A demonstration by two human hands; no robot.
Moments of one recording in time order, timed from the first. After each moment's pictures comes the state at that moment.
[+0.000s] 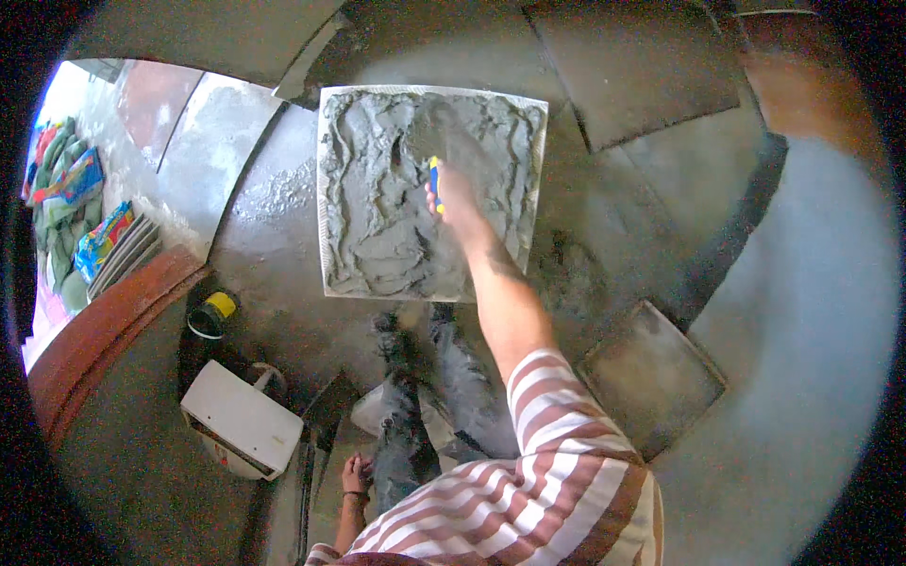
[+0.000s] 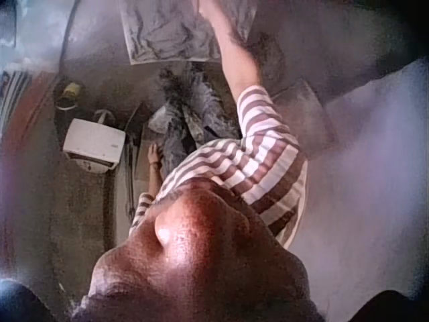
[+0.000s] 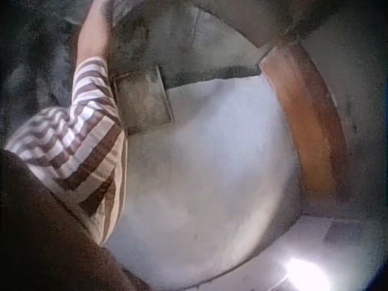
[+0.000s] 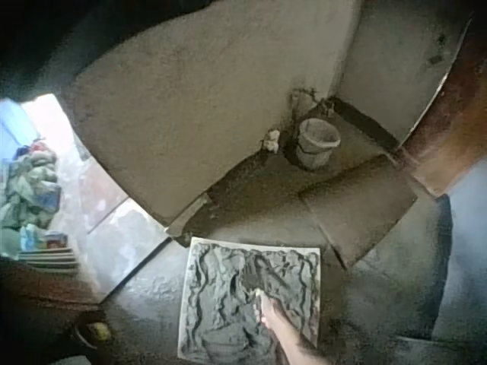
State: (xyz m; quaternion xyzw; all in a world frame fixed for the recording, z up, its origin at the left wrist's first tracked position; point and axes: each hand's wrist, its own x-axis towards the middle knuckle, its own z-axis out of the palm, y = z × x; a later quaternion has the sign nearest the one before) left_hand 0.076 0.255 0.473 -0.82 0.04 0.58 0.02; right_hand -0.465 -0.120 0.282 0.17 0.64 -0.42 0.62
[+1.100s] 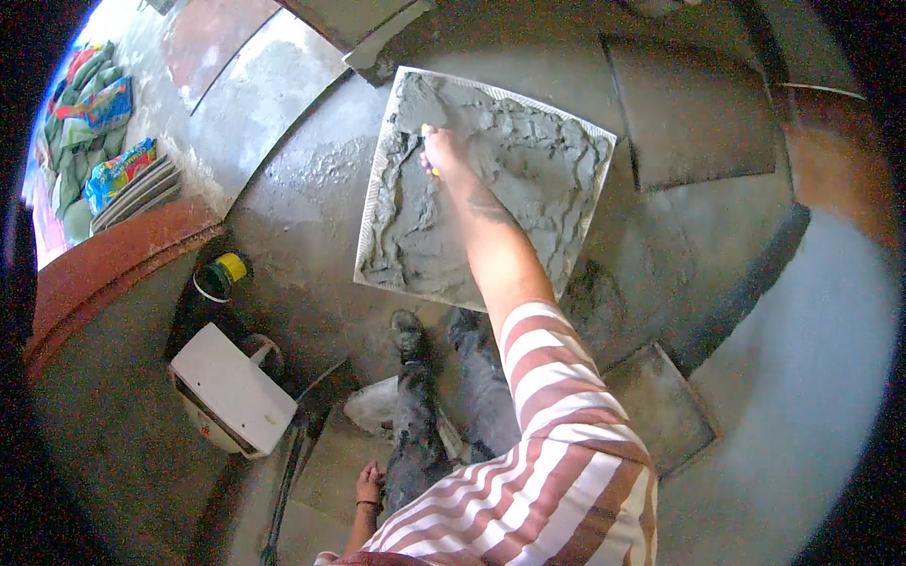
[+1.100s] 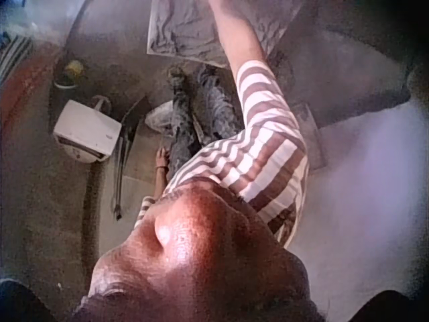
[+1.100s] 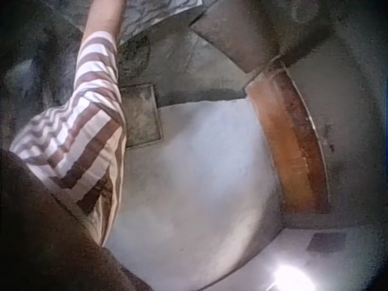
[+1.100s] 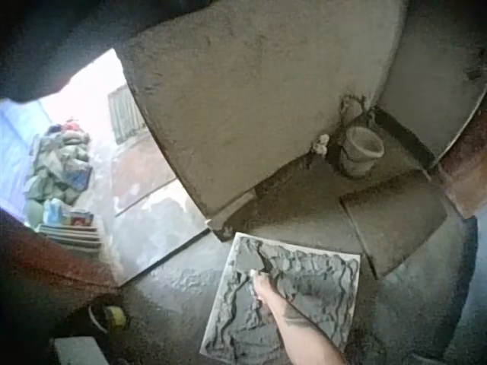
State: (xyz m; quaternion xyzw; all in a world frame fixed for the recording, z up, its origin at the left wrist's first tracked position) left_hand 0.075 0.314 0.471 -0.82 -0.01 0.57 0.00; right_hand -0.363 -0.246 0.220 -0.15 0.71 -0.30 0.62
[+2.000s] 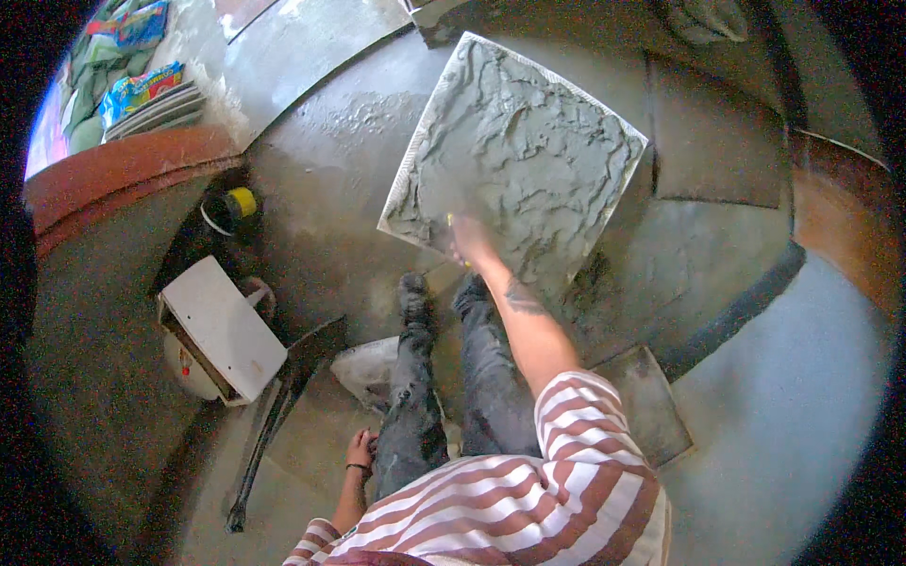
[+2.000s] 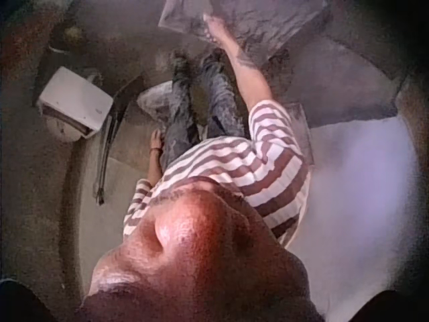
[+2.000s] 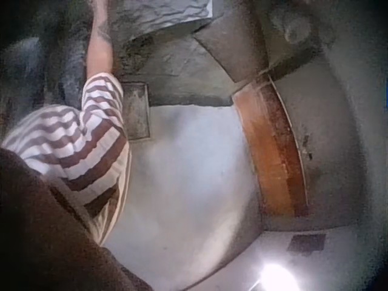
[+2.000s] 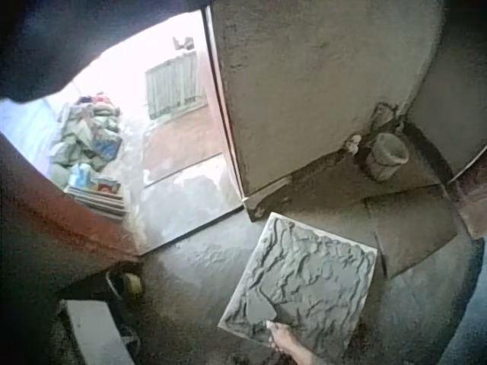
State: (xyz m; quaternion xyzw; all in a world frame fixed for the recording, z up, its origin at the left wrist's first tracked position) left_hand 0.103 0.366 0.443 -0.79 0.05 0.61 0.01; right_hand -0.279 -0.026 0.271 -0.16 0.71 -0.15 0.67
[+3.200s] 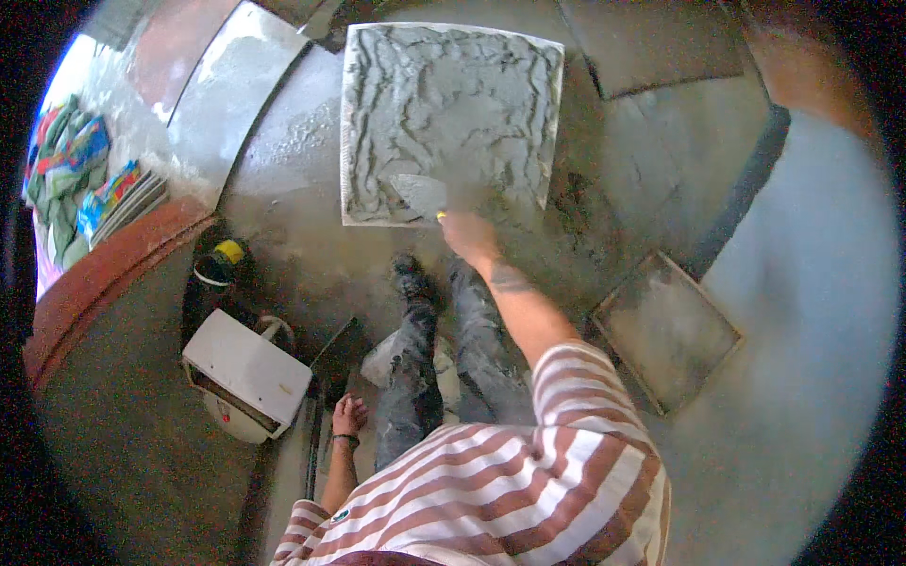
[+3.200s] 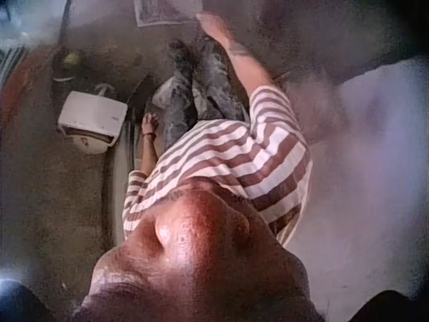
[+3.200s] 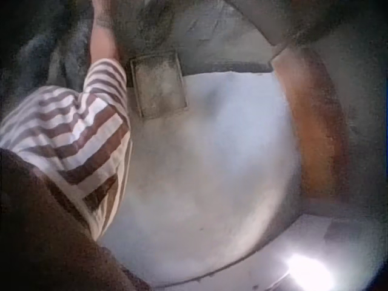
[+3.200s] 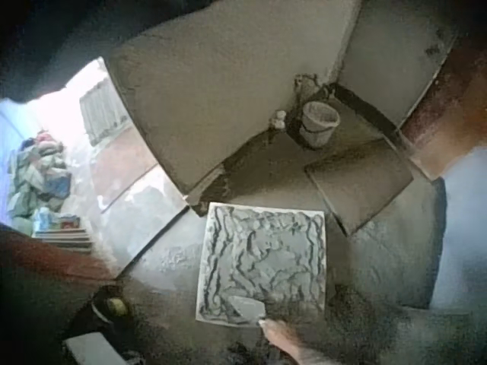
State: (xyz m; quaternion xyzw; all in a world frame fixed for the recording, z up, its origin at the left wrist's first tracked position) left_hand 0.159 0.253 0.454 -0.78 0.07 0.62 -0.02; right_hand -0.320 0.079 0.328 -0.47 0.77 0.00 0.43
